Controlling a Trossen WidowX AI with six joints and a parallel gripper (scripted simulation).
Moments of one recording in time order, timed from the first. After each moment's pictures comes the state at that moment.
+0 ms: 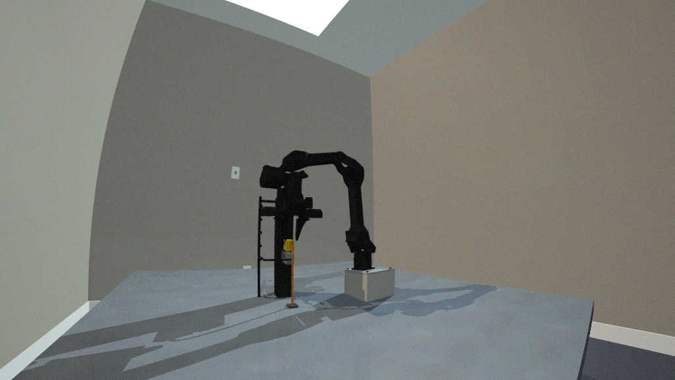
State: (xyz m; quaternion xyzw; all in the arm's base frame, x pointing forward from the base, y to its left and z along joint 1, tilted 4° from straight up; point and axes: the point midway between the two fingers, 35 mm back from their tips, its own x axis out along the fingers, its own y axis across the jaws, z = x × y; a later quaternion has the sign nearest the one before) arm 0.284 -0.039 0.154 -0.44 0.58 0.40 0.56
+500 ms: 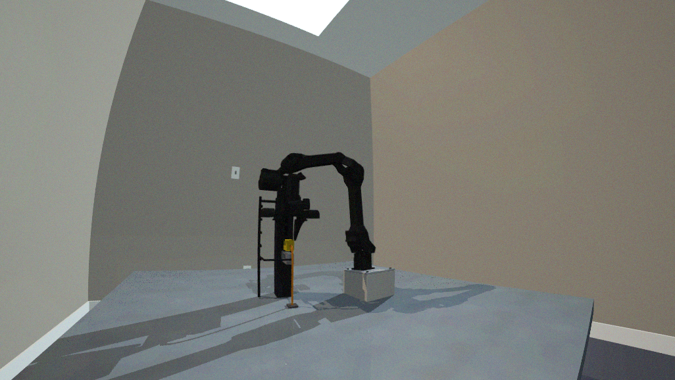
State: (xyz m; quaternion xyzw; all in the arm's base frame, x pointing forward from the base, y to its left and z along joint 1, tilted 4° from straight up) arm 0.277 -0.063 0.154 -0.44 0.58 0.40 0.55
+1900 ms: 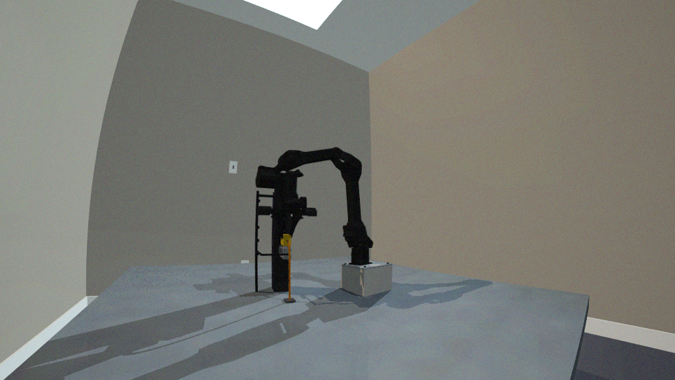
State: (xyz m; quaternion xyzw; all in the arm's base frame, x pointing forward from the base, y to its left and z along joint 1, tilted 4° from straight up) arm 0.276 -0.067 0.146 -0.45 0.60 0.38 0.55
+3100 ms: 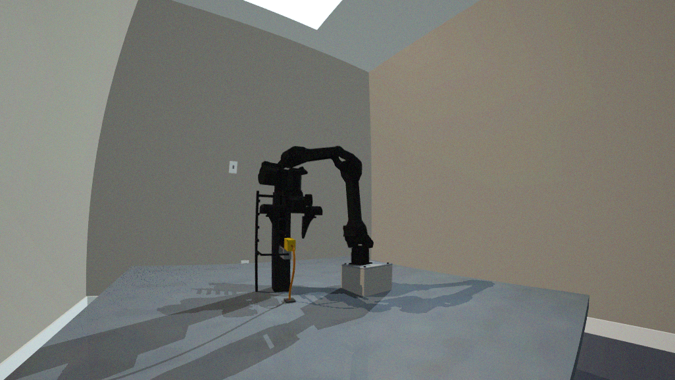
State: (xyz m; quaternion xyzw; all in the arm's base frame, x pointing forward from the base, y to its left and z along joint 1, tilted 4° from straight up) arm 0.286 -0.024 0.145 -0.44 0.58 0.40 0.56
